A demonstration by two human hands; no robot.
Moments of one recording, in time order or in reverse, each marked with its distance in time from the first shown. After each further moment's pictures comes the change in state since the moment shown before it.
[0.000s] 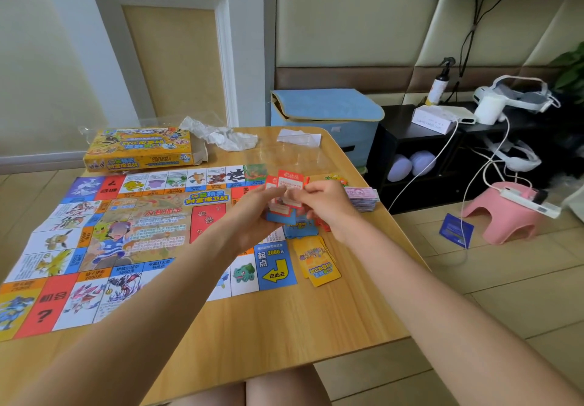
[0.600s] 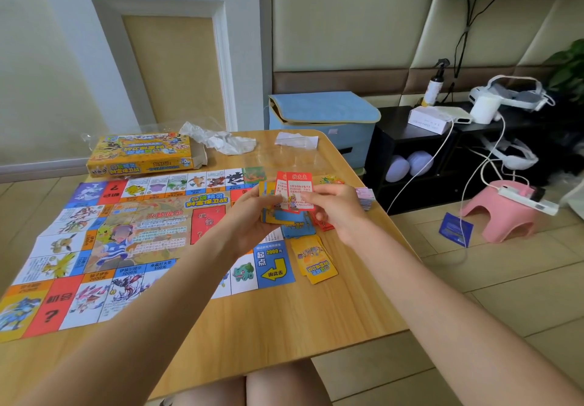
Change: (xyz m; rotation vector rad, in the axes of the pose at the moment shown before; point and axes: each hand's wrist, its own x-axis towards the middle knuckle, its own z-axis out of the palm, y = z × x) left_hand -0.007 -0.002 0.002 0.043 0.032 0.067; right_hand -0.006 0.008 -0.012 0.276 0.092 0.122
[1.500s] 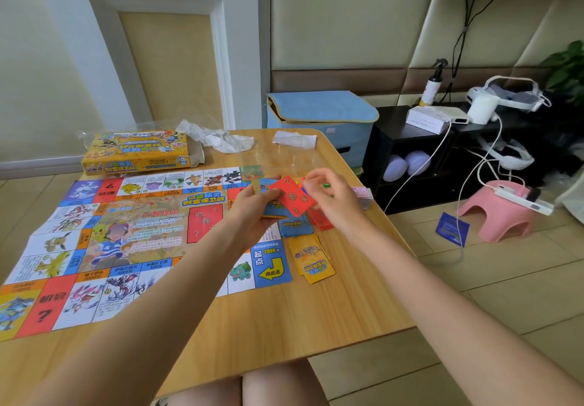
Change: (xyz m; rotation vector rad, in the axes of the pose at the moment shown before) left_hand 0.013 -0.004 0.004 0.028 0.106 0.047; right_hand -0.010 -0.002 -0.010 -0.403 -0.114 -0.364
